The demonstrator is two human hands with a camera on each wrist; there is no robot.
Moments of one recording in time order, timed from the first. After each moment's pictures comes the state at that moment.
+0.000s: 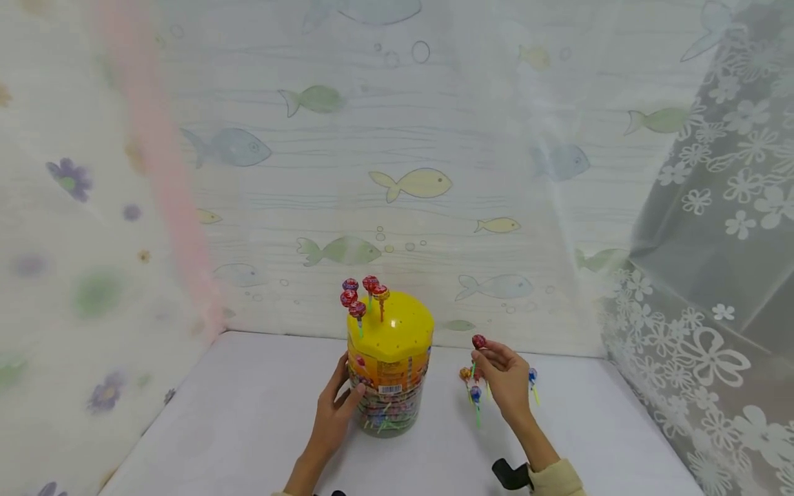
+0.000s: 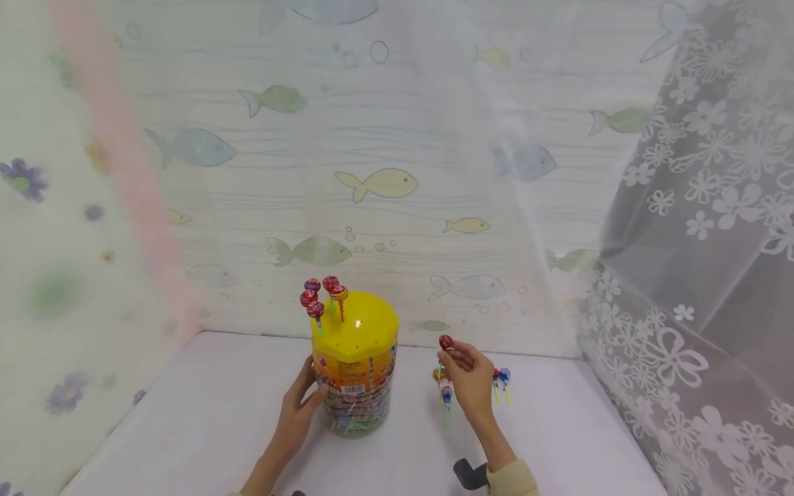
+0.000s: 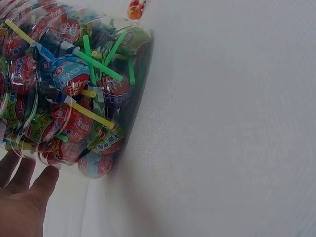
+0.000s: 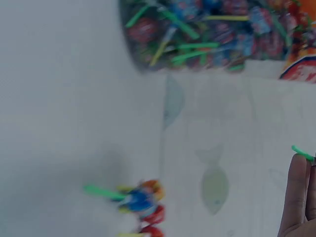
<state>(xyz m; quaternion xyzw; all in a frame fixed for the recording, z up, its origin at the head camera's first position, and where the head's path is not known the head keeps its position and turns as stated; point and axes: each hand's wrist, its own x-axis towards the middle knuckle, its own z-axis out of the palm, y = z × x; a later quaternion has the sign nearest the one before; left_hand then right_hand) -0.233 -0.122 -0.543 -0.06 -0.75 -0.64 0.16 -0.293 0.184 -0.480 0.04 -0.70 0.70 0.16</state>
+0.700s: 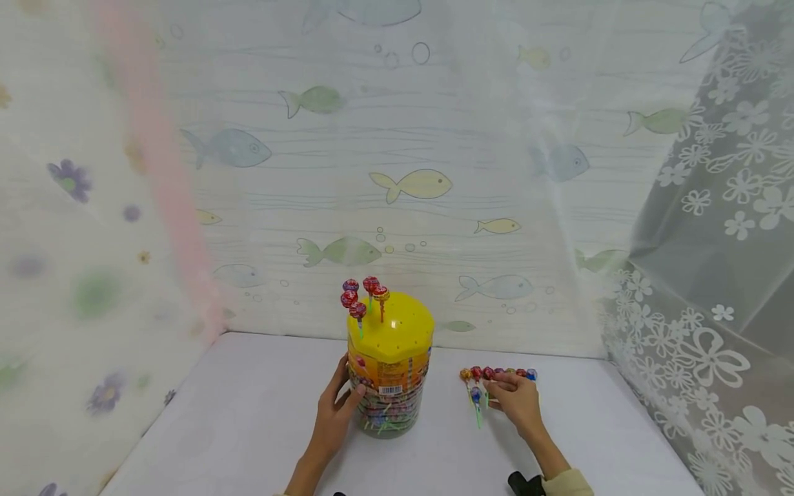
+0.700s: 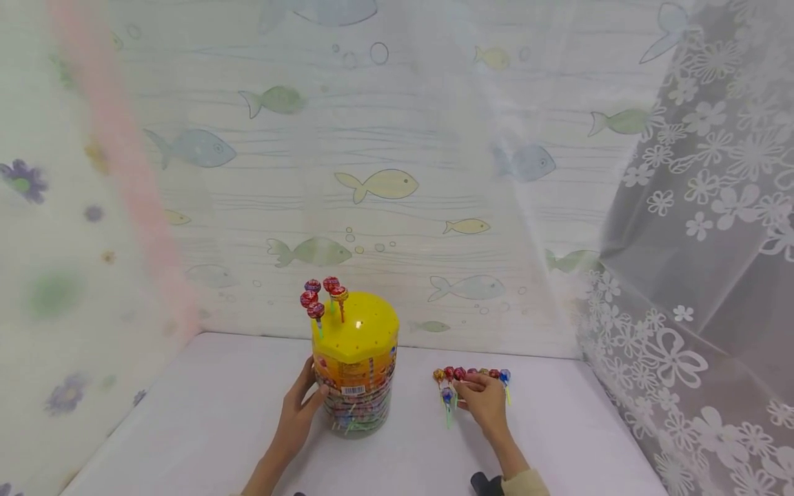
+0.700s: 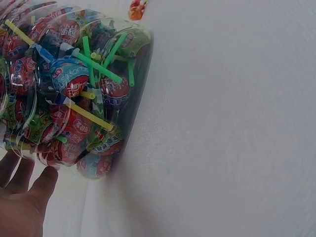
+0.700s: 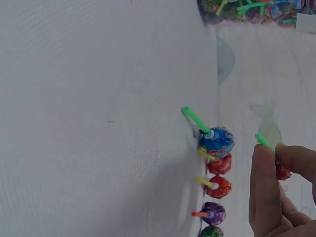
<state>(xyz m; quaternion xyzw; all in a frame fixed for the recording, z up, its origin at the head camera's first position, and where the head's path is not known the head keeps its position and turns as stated) -0.235 -0.121 -0.546 -0.06 -0.75 -0.64 0.16 -0.294 0.221 -0.523 -0.05 -0.80 0.60 0.05</state>
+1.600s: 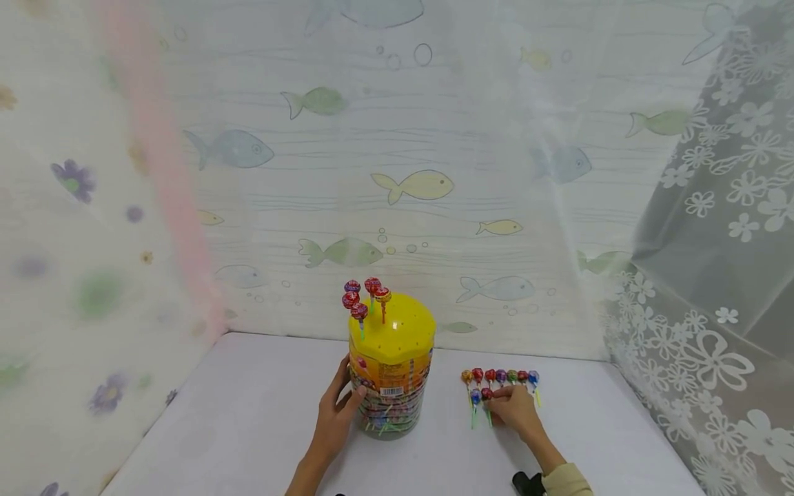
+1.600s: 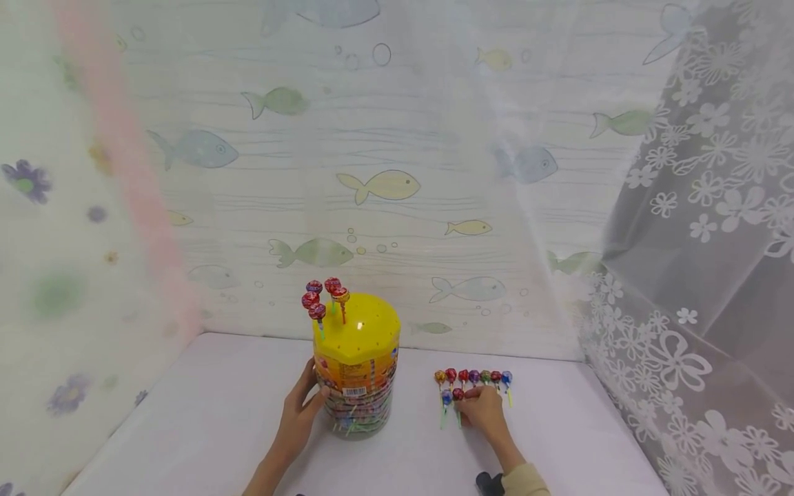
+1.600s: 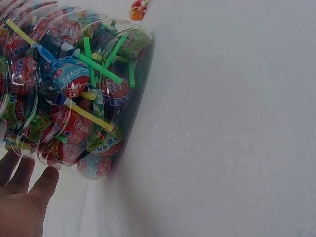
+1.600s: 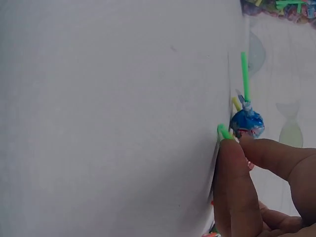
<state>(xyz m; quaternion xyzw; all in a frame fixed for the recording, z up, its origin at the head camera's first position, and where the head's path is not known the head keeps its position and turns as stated) -0.236 -0.119 -0.548 -0.04 -0.75 -0.65 0.15 -0.301 0.229 -0.541 -0.05 -0.88 0.47 -0.02</state>
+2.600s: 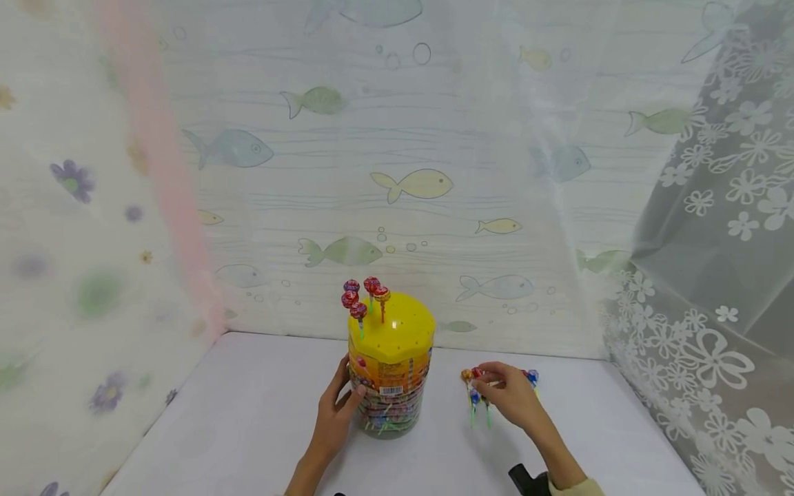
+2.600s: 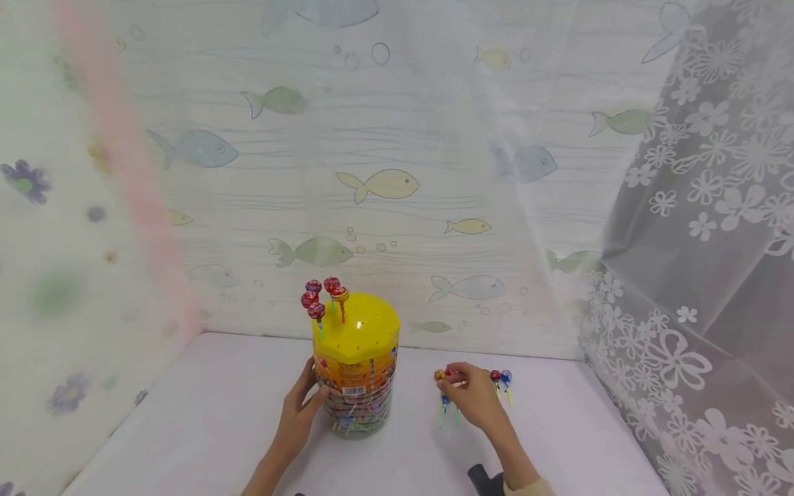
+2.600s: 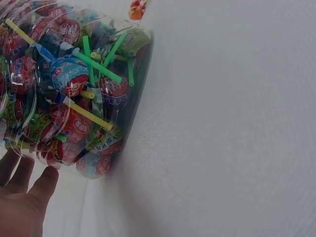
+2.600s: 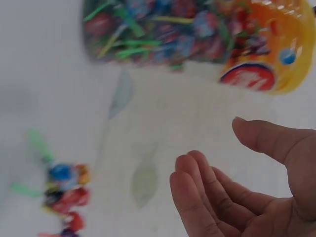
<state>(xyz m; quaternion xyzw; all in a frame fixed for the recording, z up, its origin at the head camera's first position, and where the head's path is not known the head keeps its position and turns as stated) -0.235 -0.119 -0.546 -0.04 -0.74 -0.65 0.15 -0.264 0.201 -0.454 0.09 -0.88 0.46 0.01</state>
